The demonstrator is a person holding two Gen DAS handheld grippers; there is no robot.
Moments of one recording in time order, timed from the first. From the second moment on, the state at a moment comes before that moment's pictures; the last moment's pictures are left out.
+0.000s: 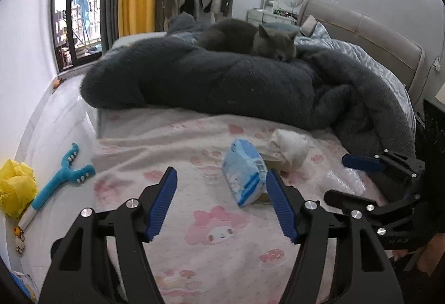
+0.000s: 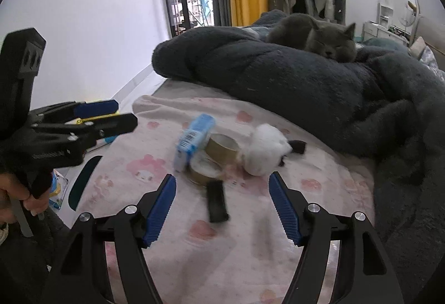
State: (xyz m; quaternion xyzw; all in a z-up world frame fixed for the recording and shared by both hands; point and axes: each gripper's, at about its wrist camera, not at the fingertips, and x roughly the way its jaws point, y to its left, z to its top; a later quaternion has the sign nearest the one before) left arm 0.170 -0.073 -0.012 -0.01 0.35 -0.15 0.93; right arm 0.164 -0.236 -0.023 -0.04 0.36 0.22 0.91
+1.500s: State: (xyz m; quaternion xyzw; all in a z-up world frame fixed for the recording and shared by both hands) left arm 0.190 -0.114 -0.048 0.03 0.38 -0.16 0.91; right arm 0.181 -0.283 -0.076 -0.02 0.43 0.19 0.88
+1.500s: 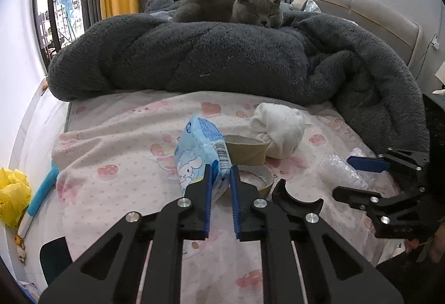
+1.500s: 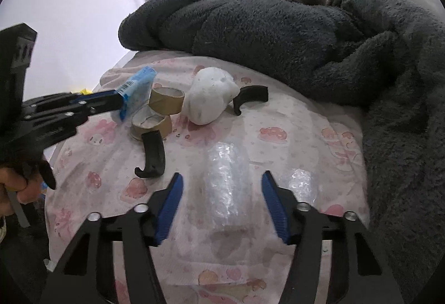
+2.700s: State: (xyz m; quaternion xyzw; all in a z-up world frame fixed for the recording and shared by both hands) left arm 0.164 0.040 -0.037 -0.01 0.40 -0.06 0.92; right arm 0.191 -0.156 -0.003 -0.02 0.37 0.23 0.90
